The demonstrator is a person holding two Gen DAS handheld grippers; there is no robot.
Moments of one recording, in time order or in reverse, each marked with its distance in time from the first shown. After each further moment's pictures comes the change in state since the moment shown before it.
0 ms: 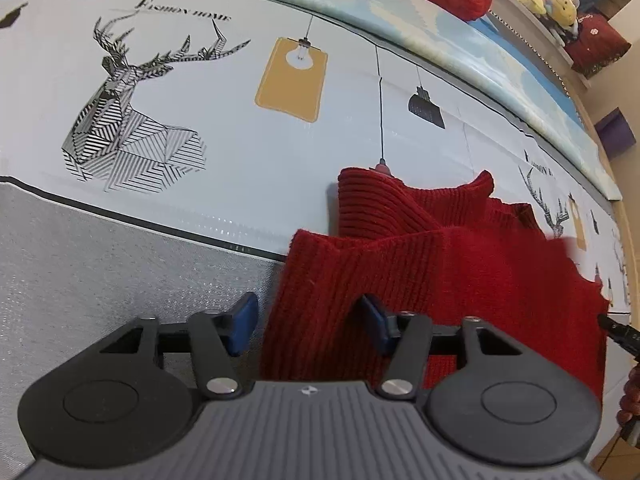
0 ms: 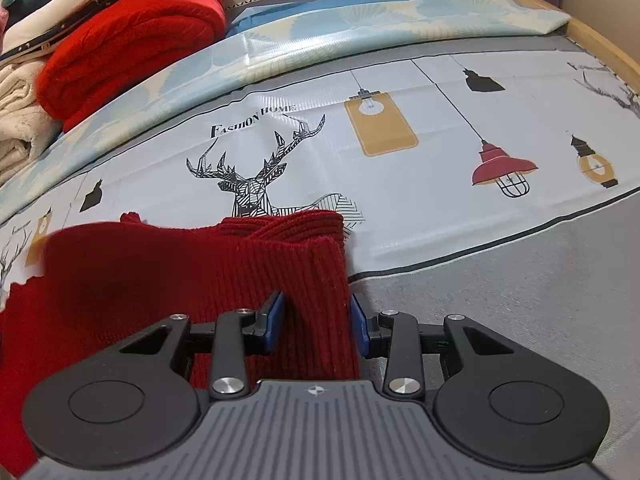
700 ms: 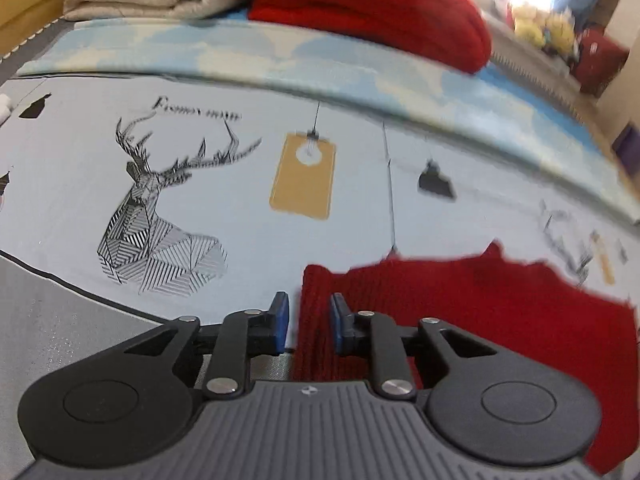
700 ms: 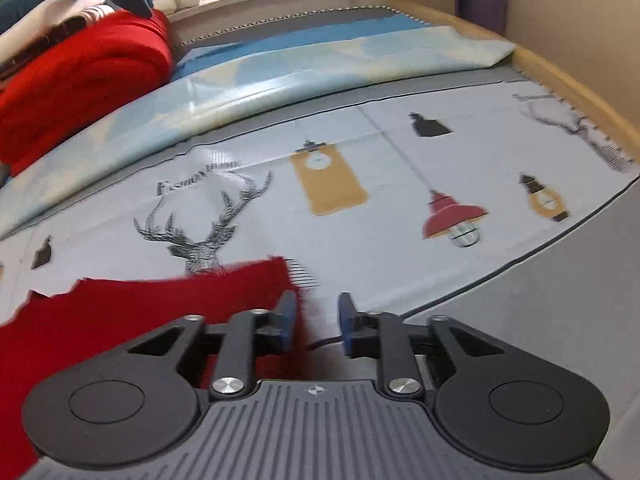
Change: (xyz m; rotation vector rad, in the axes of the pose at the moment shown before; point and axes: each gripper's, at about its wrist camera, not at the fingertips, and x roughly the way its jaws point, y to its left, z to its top) left arm -0.032 -0.022 0.016 0.051 -0.244 0.111; right arm -0.004 0.010 0.023 0.052 -0.130 -0.185
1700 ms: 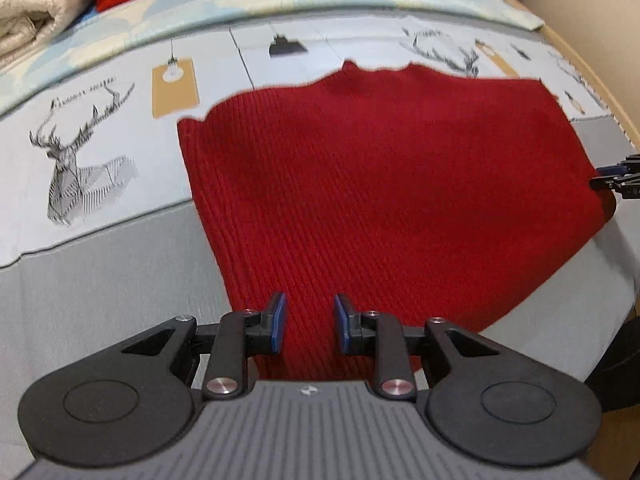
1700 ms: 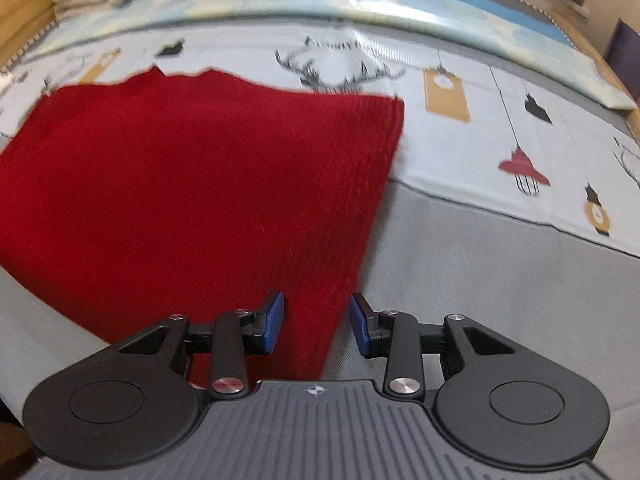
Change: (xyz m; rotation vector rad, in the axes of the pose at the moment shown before) left arm -0.046 -0.033 -0.103 0.502 0.234 -0.110; right arm -0.063 0.006 -0.085 -0.512 0.249 0.173
